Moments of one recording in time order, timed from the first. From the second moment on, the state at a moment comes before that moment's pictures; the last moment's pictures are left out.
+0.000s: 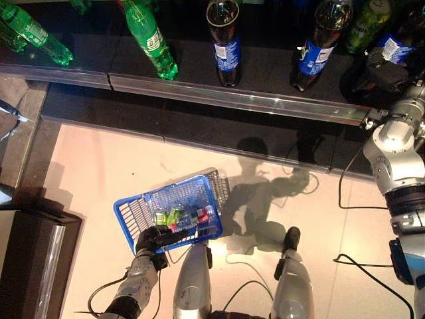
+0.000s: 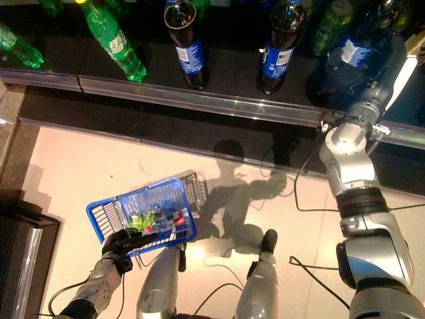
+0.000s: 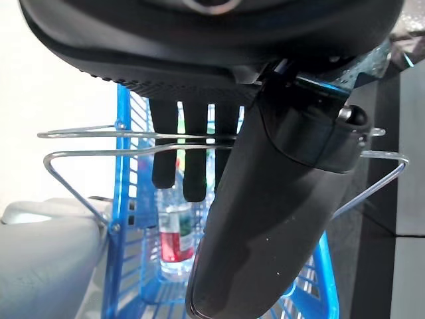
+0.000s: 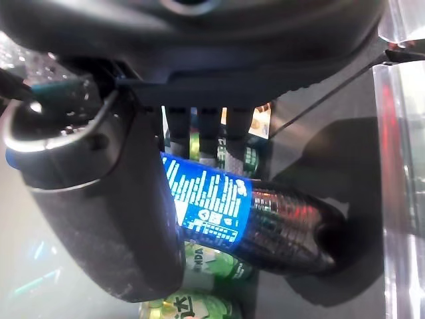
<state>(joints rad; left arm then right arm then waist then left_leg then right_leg) -0.12 0.32 -0.26 0.72 -0.69 -0.05 0.31 -0.79 -0.78 0.17 0.47 0.48 -0.09 -0.68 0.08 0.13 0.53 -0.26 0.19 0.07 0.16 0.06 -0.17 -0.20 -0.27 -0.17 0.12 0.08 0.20</state>
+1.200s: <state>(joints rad) 0.07 0.29 -0.17 0.29 -0.66 0.07 0.29 -0.08 -0.46 0.15 -0.02 0.42 -0.06 -0.24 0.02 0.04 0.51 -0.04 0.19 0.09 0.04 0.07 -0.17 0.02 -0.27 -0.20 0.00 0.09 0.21</state>
